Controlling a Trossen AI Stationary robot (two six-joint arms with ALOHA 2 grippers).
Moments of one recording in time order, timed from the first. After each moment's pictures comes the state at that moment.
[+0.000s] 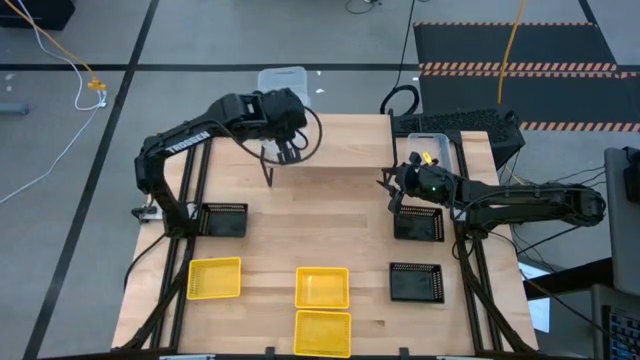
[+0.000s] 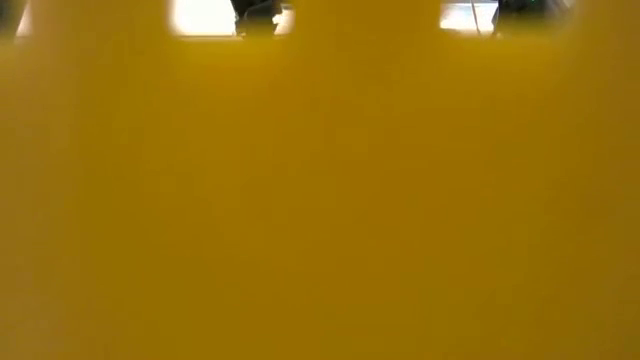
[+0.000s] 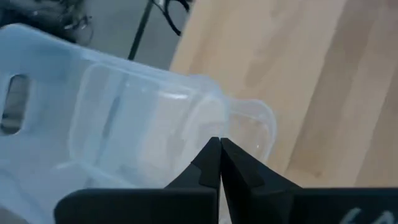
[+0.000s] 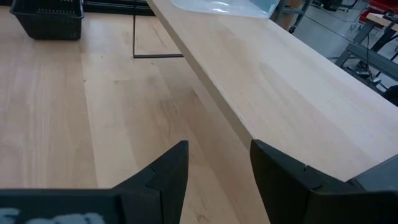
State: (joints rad) left arm 0.35 1.73 1.99 -1.24 -0.35 0.17; right arm -0.26 0.90 0.35 0.16 0.26 -0.12
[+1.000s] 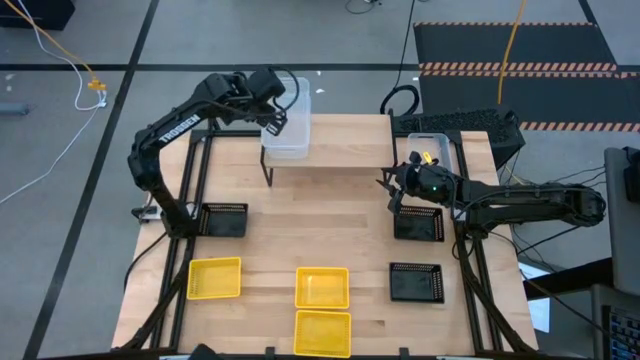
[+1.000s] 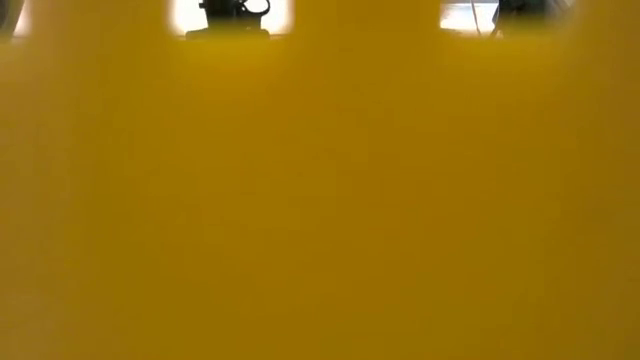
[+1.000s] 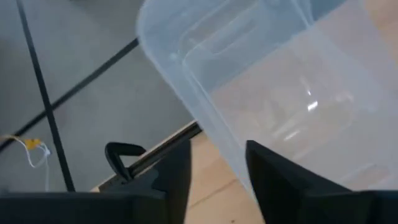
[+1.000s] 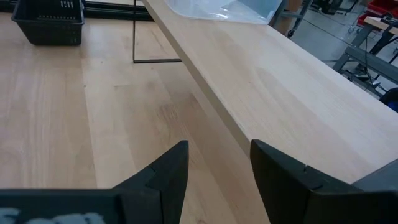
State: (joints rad) left arm 0.55 1.70 1.98 -1.38 -0.47 -0.30; right arm -0.26 0.90 0.35 0.18 0.26 -0.12
